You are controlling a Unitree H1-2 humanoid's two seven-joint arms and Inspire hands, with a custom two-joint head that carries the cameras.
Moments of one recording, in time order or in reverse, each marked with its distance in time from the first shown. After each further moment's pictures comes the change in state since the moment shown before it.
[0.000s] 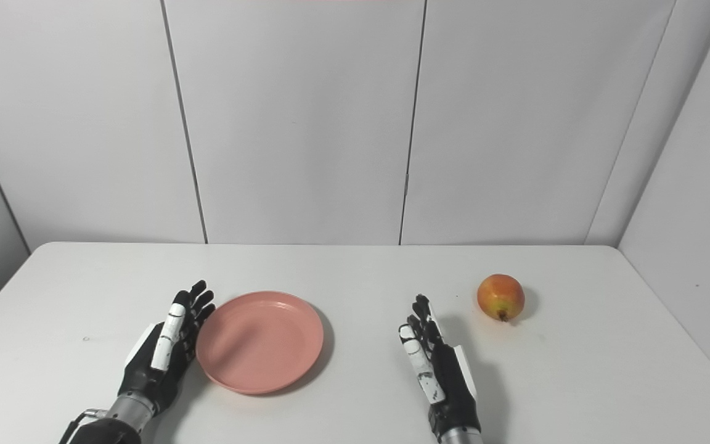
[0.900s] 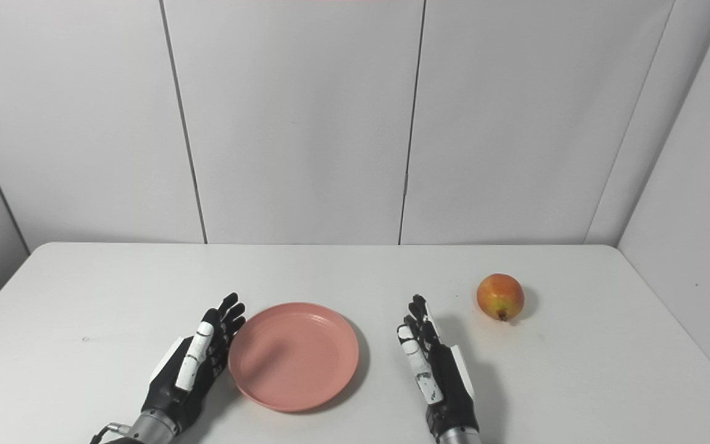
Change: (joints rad) left arm 0.053 -0.034 -0.044 -0.024 -0.013 -0.056 -0.048; right arm 0.001 -0.010 0.013 -0.003 0.013 0.000 0.002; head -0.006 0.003
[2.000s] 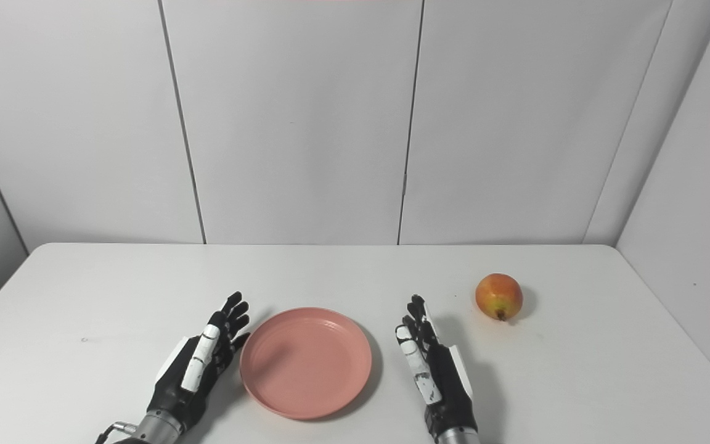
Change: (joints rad) left arm -0.029 -0.013 0.019 0.089 0.079 -0.113 0.025; right arm 0.000 -0.006 0.007 0.000 -0.016 0.000 -0.003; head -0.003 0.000
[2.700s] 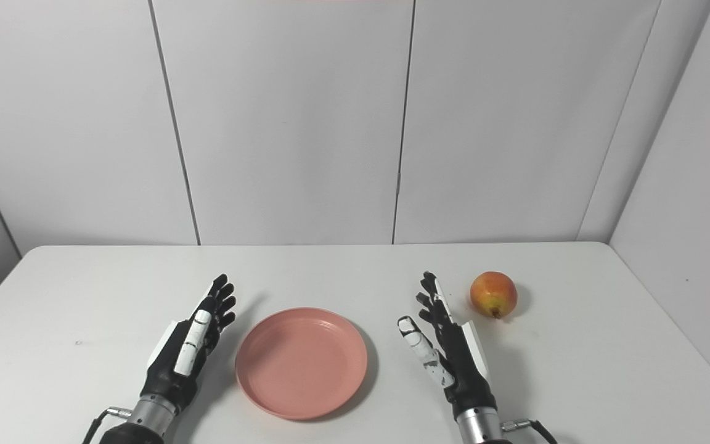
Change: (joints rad) left arm -0.059 0.003 0.013 0.092 0.033 -0.097 0.023; right arm -0.044 -0.090 0.003 0.010 -0.210 -0.107 -0.070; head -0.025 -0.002
